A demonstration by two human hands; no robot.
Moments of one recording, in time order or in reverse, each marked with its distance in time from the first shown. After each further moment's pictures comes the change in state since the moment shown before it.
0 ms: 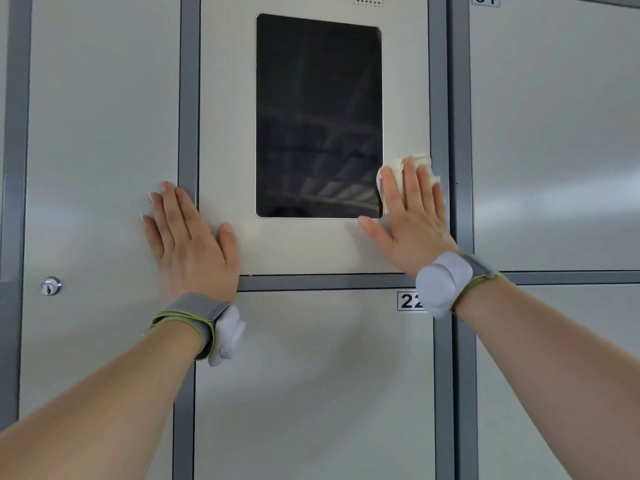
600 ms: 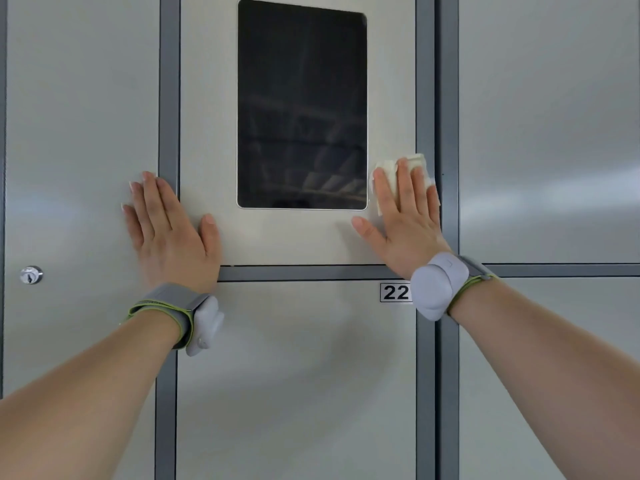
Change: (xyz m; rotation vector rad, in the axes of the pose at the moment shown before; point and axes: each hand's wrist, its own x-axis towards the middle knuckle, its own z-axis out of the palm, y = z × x) left_hand 0.000 0.000 0.000 0.015 0.009 0.012; right_hand -0.013 0.011 -0.002 0.074 -0.064 0.015
